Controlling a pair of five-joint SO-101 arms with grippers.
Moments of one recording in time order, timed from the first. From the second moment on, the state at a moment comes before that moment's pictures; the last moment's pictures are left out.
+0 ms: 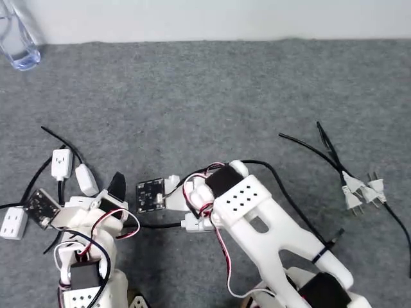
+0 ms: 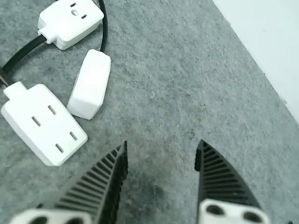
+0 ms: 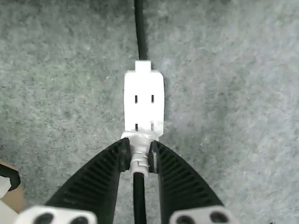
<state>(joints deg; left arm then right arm) -12.4 -103.3 97.1 57.6 49.8 -41.3 -19.6 32.5 75.6 56.2</state>
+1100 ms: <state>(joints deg) -12.4 -103.3 97.1 57.6 49.7 -41.1 -13.2 31.3 72.1 57.9</state>
